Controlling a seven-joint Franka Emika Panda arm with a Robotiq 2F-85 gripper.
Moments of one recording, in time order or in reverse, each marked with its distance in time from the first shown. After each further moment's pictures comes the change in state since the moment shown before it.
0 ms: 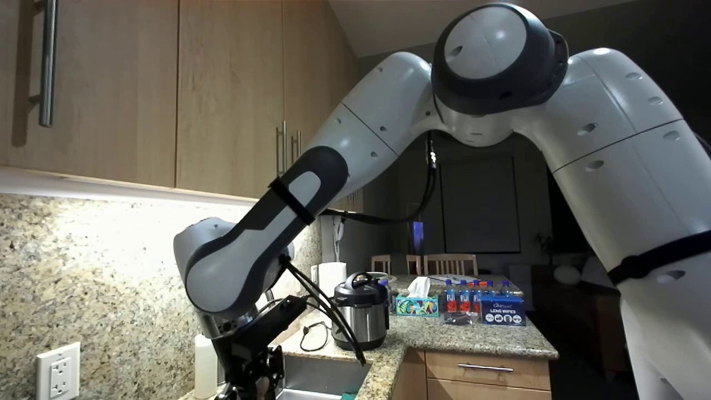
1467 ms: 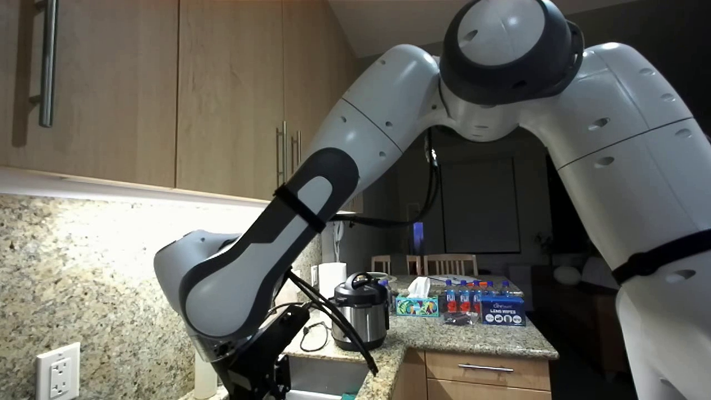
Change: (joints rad) arm 0.047 -0.026 0.014 -0.070 -0.099 -0.046 0.157
